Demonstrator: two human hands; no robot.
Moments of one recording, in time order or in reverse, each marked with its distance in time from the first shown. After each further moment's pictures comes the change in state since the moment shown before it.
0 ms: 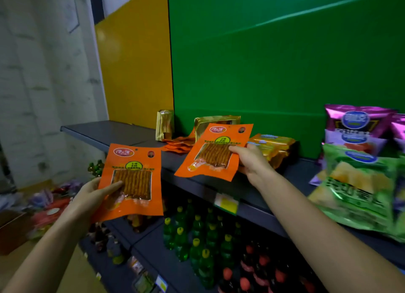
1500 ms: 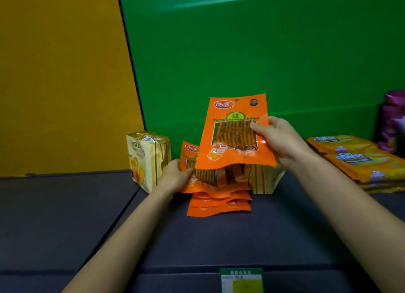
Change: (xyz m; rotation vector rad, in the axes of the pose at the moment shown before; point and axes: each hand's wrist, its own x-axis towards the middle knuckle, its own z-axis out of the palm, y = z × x) left_hand 0.408 0.048 0.151 0.311 -0.726 0.390; right_hand 0.218 -0.010 0.199 -0.154 0.550 -0.202
